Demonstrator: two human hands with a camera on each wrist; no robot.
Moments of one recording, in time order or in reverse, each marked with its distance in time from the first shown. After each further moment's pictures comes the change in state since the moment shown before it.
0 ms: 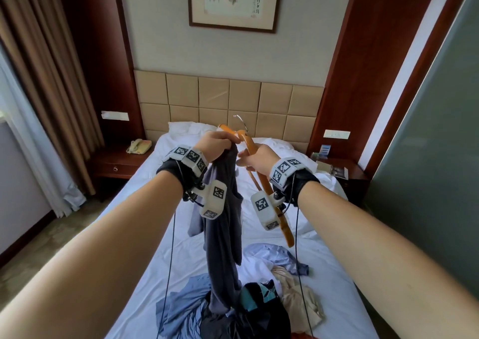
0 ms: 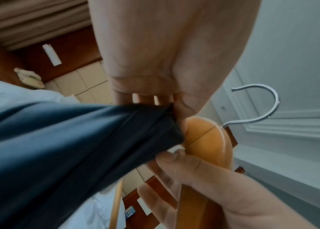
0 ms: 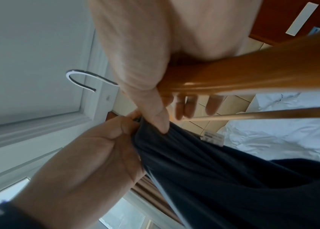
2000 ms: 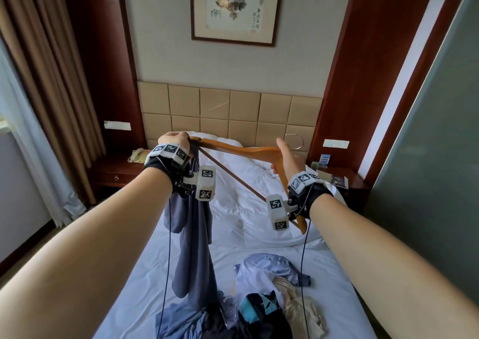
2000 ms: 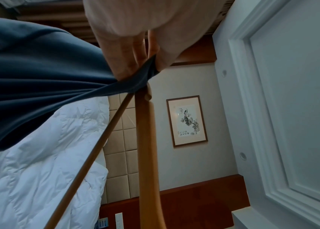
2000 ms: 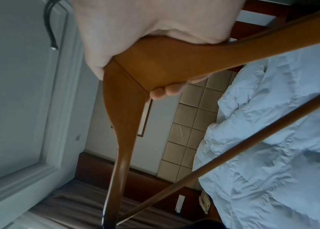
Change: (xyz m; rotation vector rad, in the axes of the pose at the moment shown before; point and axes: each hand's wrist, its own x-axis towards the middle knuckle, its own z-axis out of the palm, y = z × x) left_hand 0.058 -0.058 -0.076 -0.504 0.570 -0.343; right_hand -0.001 0.026 -0.038 0.473 0.361 0.124
